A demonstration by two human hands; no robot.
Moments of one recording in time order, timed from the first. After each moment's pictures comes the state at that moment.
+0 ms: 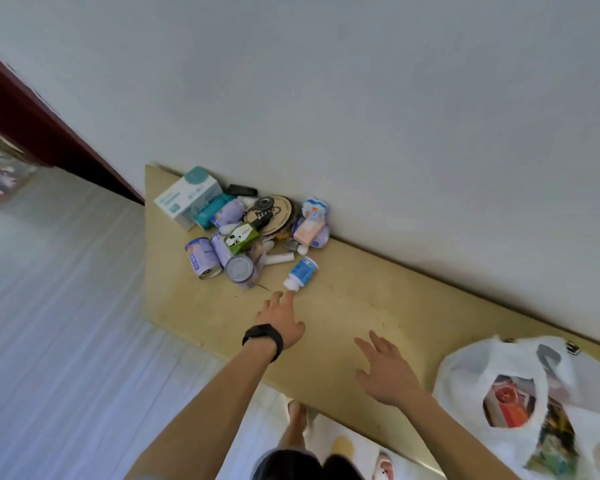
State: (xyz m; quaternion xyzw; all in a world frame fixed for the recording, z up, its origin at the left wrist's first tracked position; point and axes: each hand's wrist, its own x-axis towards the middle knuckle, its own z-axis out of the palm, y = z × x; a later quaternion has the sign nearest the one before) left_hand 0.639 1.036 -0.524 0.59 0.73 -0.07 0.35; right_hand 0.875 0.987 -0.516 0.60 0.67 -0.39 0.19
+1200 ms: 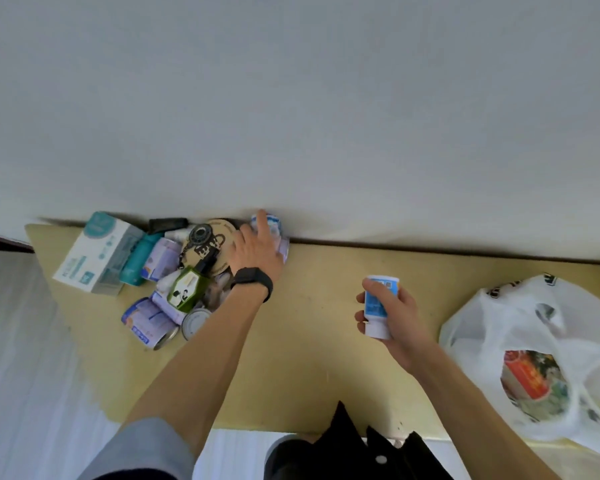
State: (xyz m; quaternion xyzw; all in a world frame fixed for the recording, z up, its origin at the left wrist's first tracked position) left_hand 0.656 1.222 -0.529 0.70 0.70 -0.02 0.15; right_hand 0.846 1.079 -0.454 0.66 0.08 -0.61 -0.43
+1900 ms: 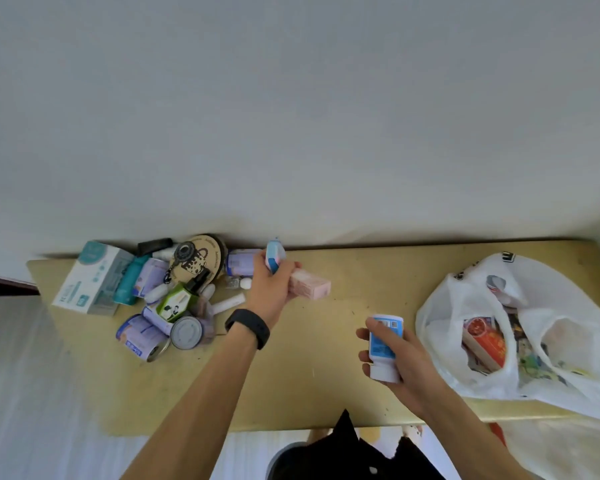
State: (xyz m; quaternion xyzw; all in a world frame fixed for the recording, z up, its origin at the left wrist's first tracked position) left_hand 0.708 1.139 -0.457 0.31 0.58 0.32 0.68; right_hand 0.872 0.984 -0.428 0.61 -0.01 -0.65 -0.45
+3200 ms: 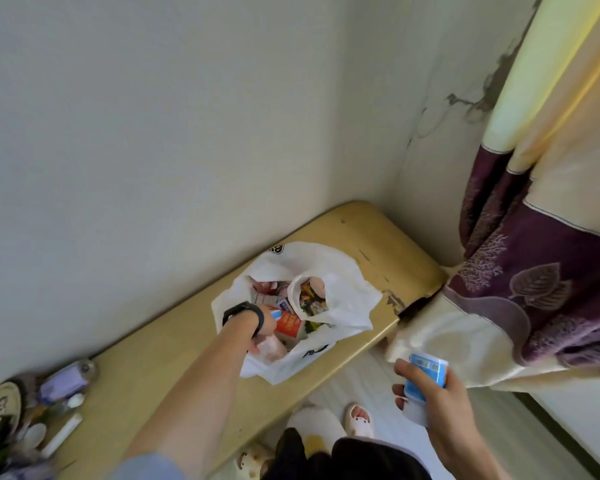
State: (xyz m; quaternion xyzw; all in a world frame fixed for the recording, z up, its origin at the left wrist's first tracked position) left_hand 1.043 0.961 -0.428 0.74 0.46 -0.41 0.27; right_hand 1.098 0.649 -0.399 0.66 -0.17 -0.35 -0.65
